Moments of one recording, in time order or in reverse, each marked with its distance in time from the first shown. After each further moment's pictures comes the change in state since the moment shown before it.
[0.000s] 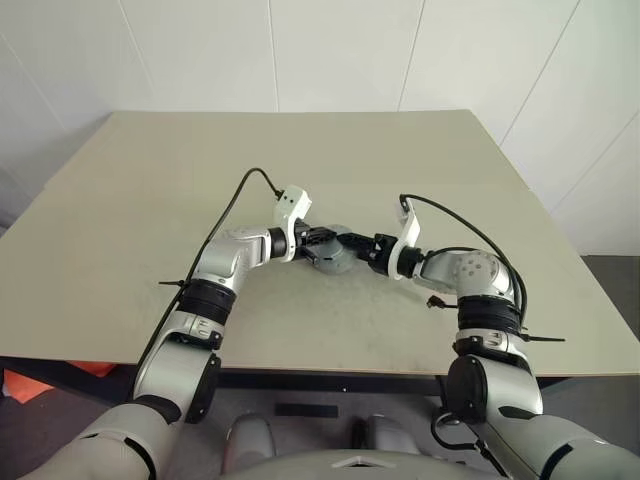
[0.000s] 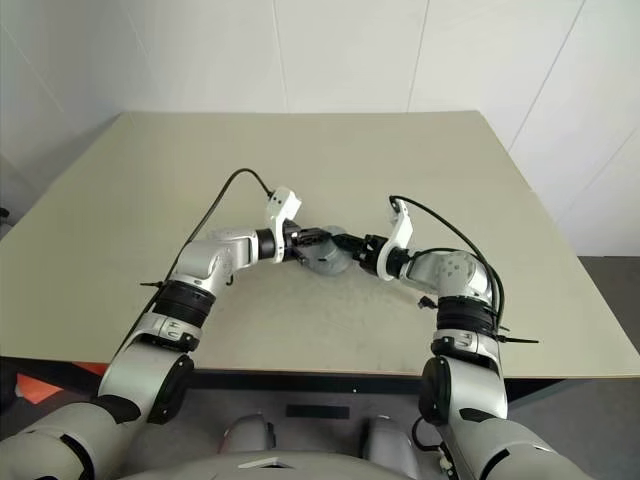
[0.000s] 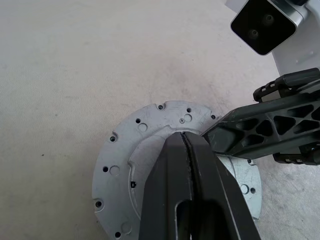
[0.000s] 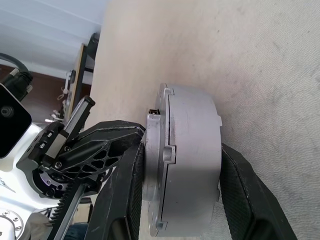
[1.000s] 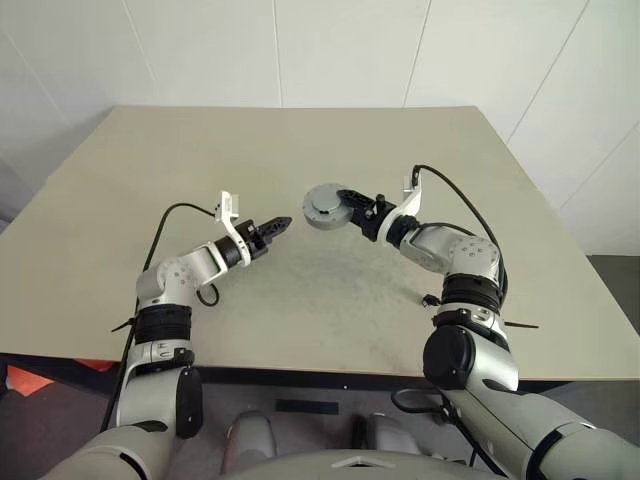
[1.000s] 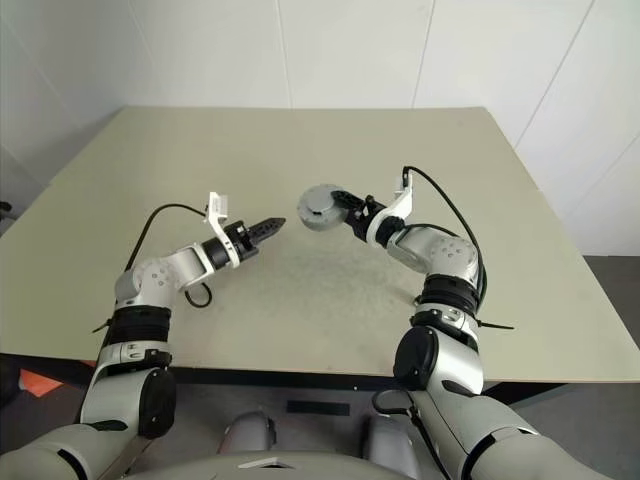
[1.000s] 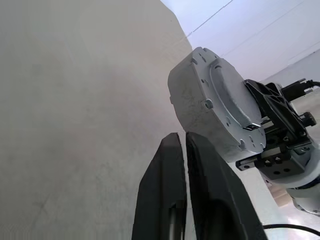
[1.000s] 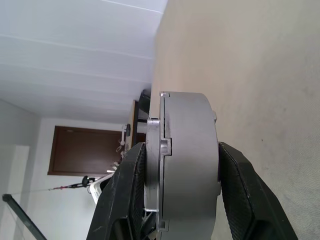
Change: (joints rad) left arm 0.157 0.041 0.422 -0.126 -0.417 0.314 0.136; right arm -0.166 0.118 -0.292 0.114 0.205 -0.068 -0.273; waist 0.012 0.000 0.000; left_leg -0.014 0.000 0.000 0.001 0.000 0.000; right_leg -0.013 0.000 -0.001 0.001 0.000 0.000
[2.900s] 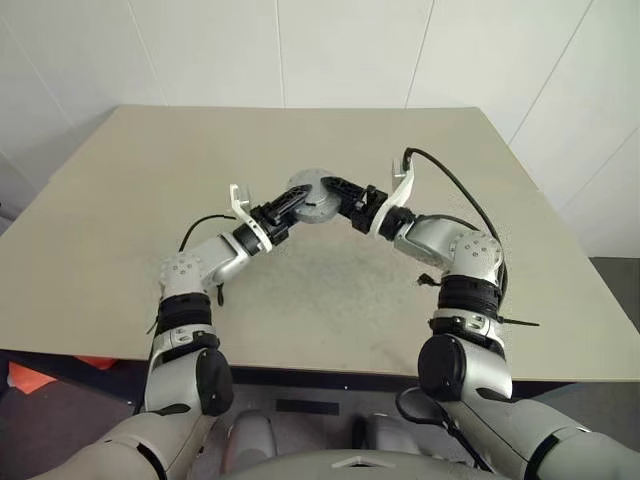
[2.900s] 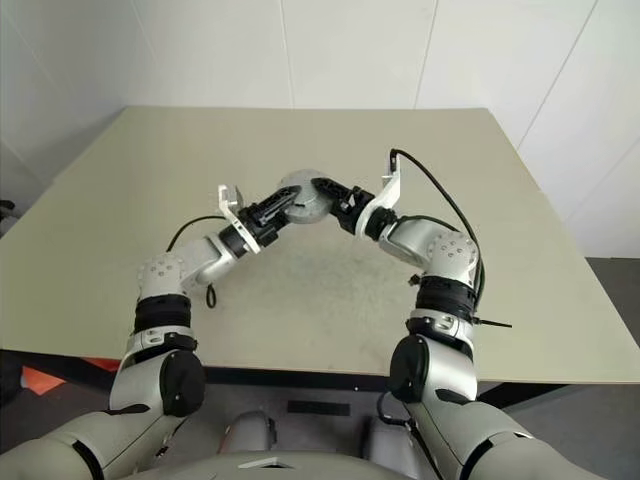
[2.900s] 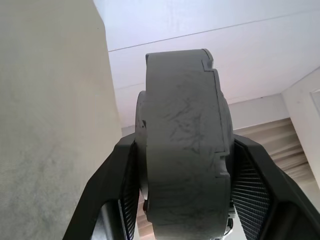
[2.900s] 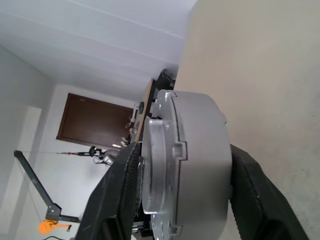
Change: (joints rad) left arm -0.117 -0.154 0.211 0.134 -0.409 0.176 0.292; right arm 0.043 0.018 0.155 -0.212 0.186 0.045 -0.078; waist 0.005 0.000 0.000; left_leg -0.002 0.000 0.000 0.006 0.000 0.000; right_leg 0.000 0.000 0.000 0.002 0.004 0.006
